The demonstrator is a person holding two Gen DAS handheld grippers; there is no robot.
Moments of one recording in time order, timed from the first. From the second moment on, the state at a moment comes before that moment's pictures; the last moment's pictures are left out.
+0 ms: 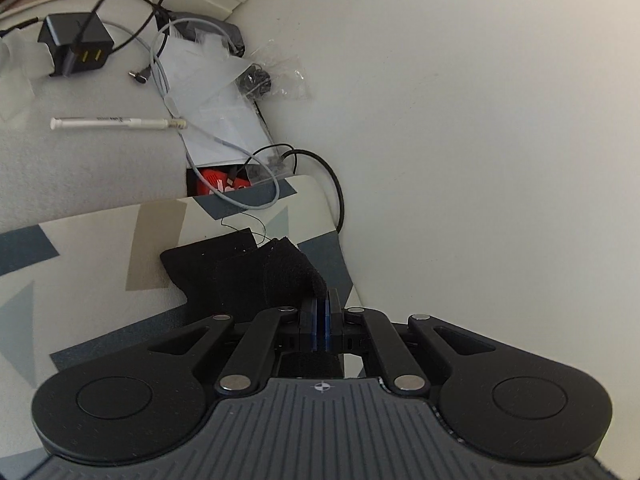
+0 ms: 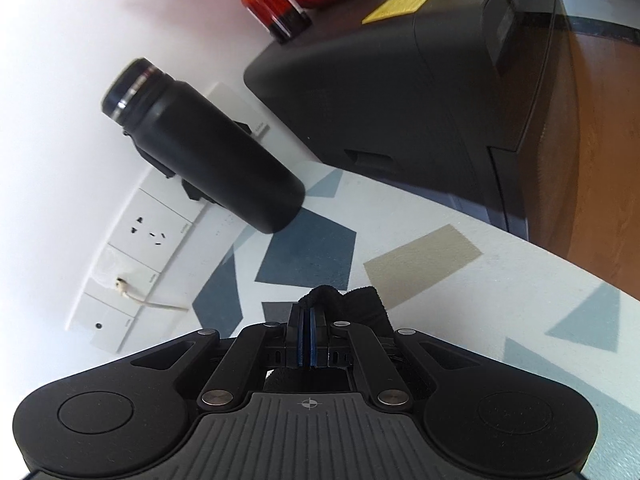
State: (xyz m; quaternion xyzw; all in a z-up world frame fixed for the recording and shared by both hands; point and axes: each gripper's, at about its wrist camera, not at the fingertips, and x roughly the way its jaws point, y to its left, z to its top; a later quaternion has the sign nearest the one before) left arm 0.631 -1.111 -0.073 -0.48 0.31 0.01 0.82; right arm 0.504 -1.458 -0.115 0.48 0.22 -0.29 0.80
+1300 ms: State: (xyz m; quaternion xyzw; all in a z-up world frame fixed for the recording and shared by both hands) left arm 0.542 -1.033 -0.088 -0.39 0.39 0.00 0.83; right arm 0.417 -1.336 -0.121 0.53 0.30 -0.22 0.77
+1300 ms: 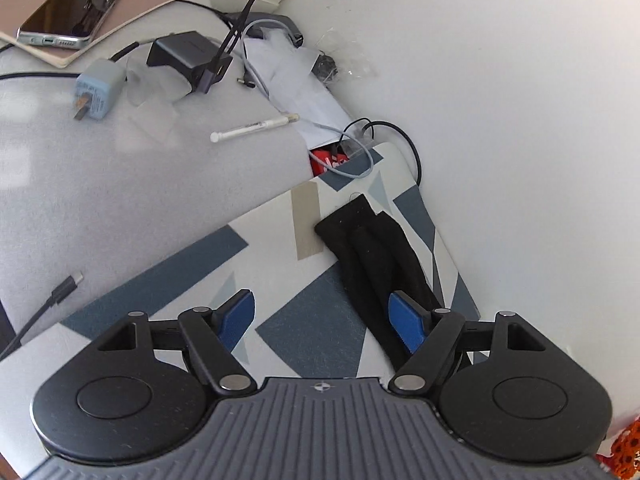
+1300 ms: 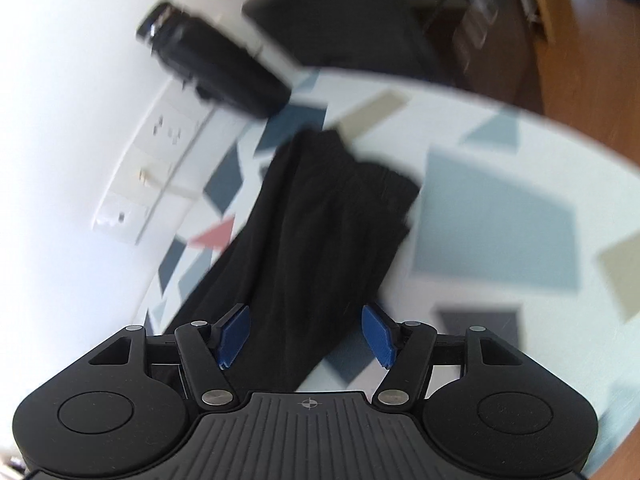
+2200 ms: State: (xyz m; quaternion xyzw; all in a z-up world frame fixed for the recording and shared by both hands) left arm 0.482 -1.103 -0.131 -0.39 0.45 -0.07 0.80; right arm 0.384 -1.335 -0.114 0.40 0.39 -0.28 0.78
